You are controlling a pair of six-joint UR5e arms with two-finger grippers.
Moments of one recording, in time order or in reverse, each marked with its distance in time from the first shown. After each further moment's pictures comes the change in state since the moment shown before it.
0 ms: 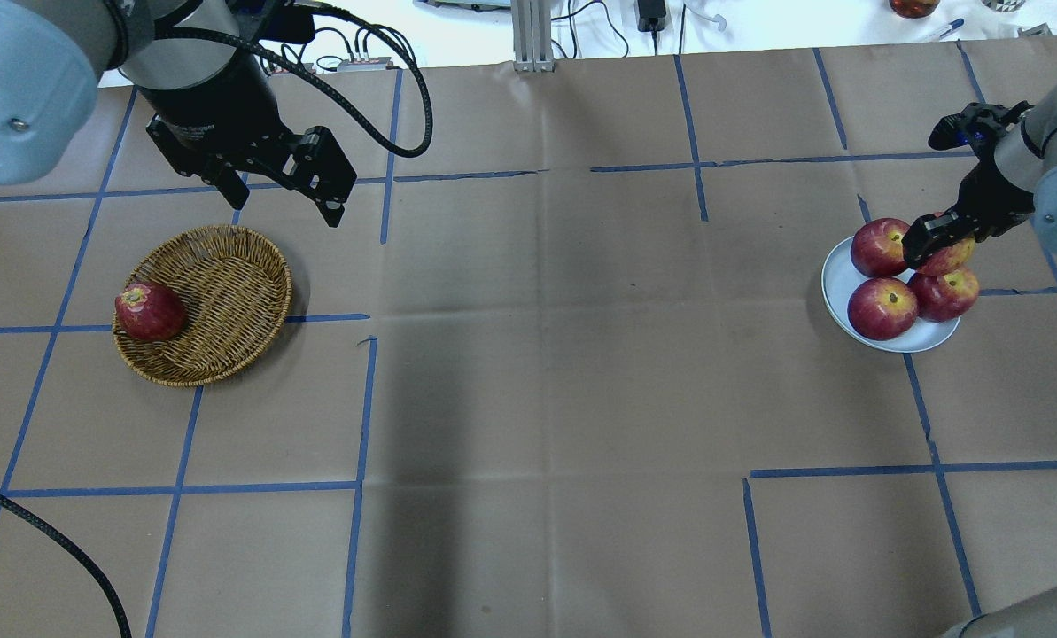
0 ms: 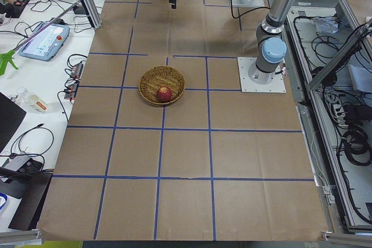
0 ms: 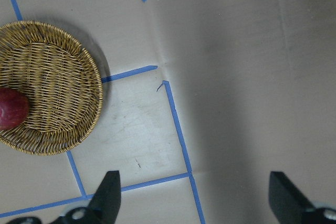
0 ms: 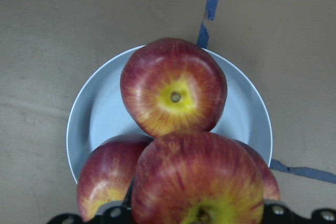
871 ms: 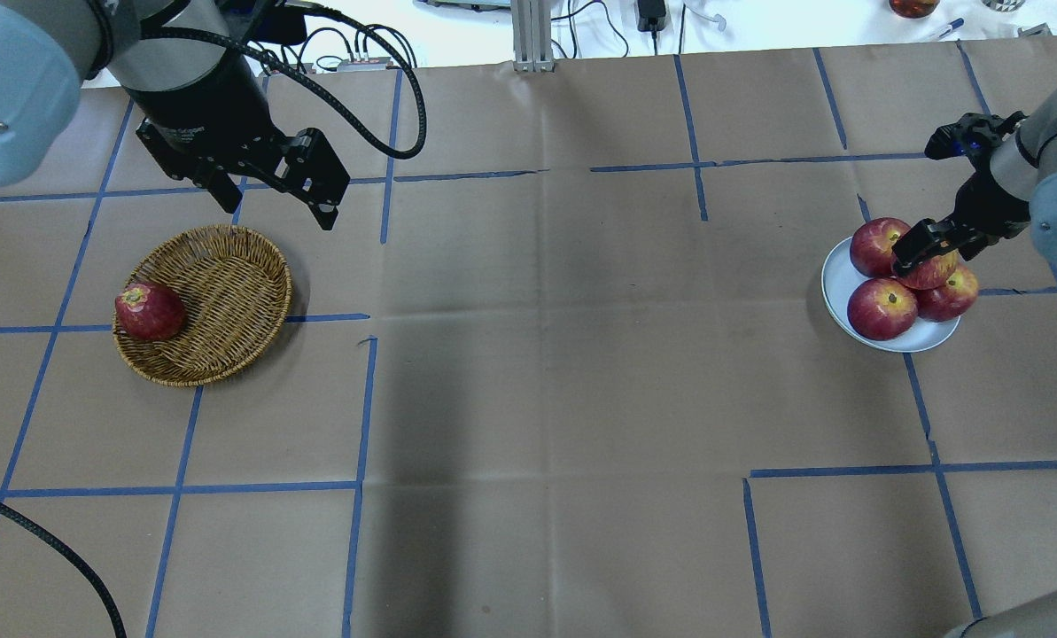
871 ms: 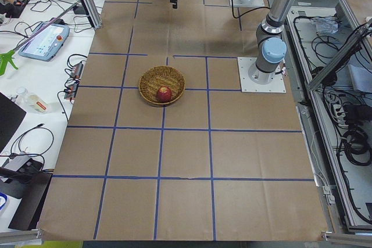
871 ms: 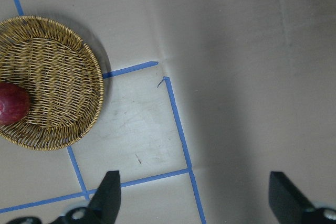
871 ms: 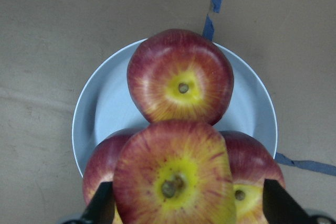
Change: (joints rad) left arm 0.003 0.006 -0.001 -0.010 -0.001 -0.001; right arm 0.006 -0.022 0.004 0.008 -0.007 0.005
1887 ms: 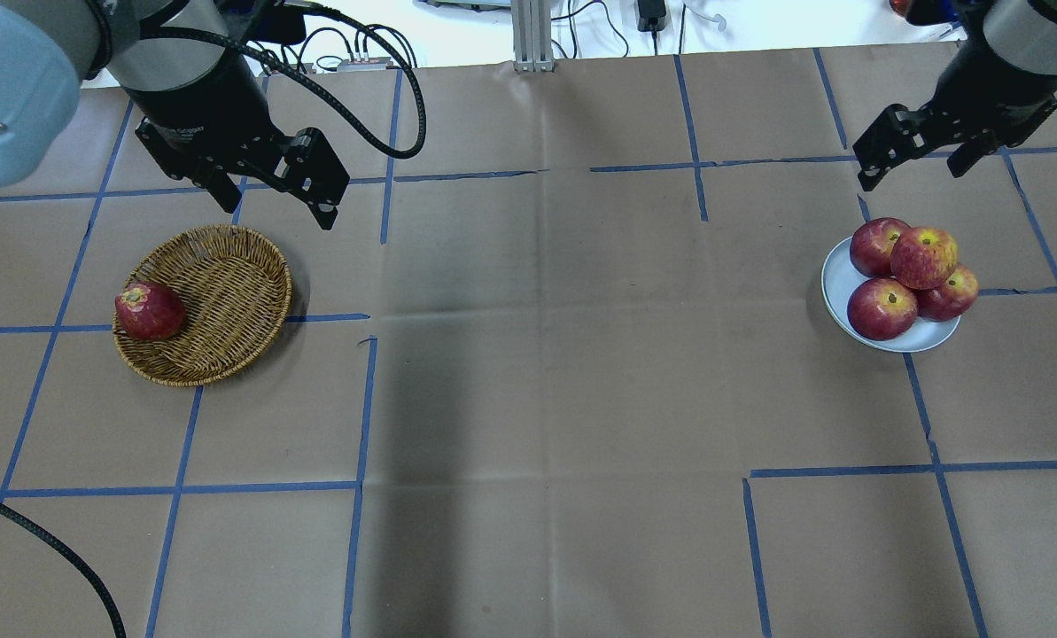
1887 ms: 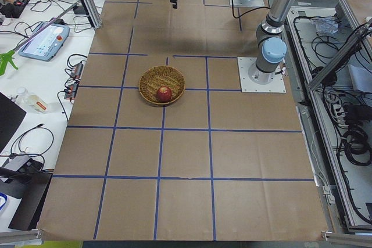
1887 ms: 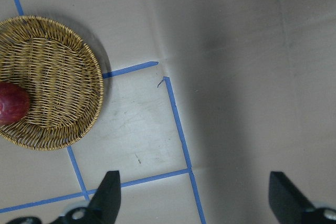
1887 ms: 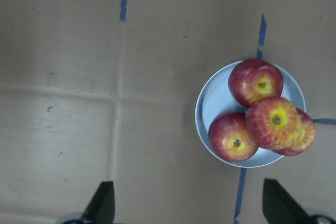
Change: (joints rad) left arm 0.000 0.001 0.000 0.000 0.001 -0.001; right arm 0.255 -0.220 -0.247 0.440 -0.003 0.401
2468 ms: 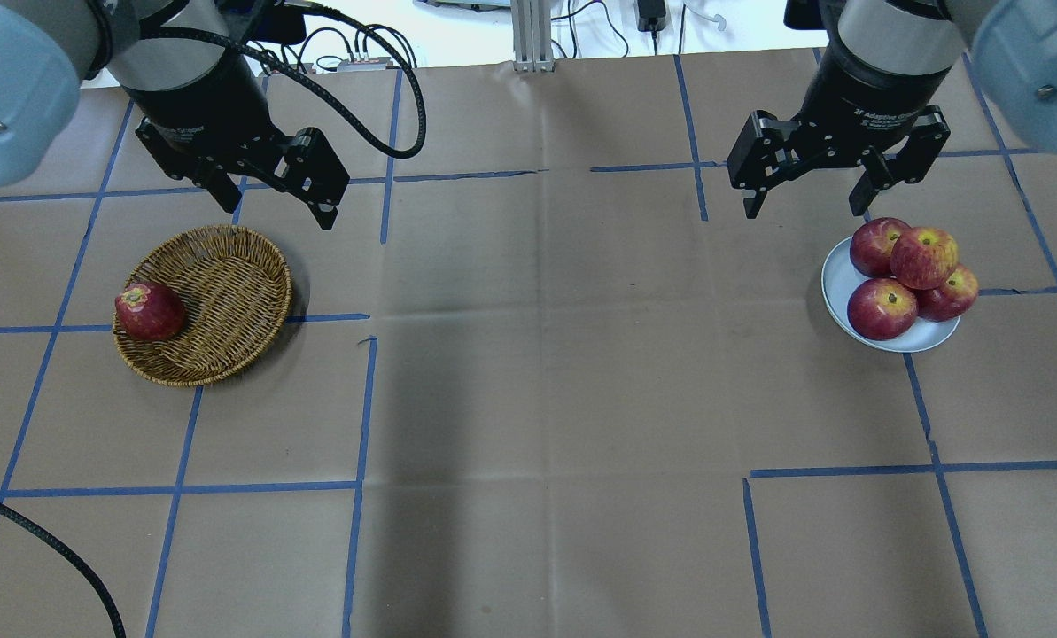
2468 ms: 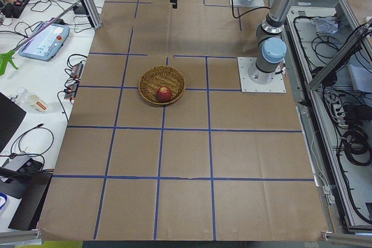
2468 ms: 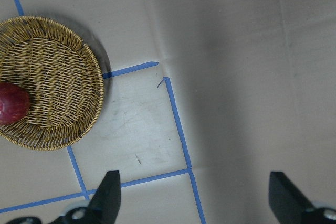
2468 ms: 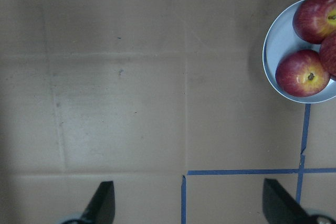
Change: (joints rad) left arm 0.000 0.000 0.000 0.000 0.000 0.000; right arm 0.210 -0.050 -0.052 0.174 -0.010 0.319
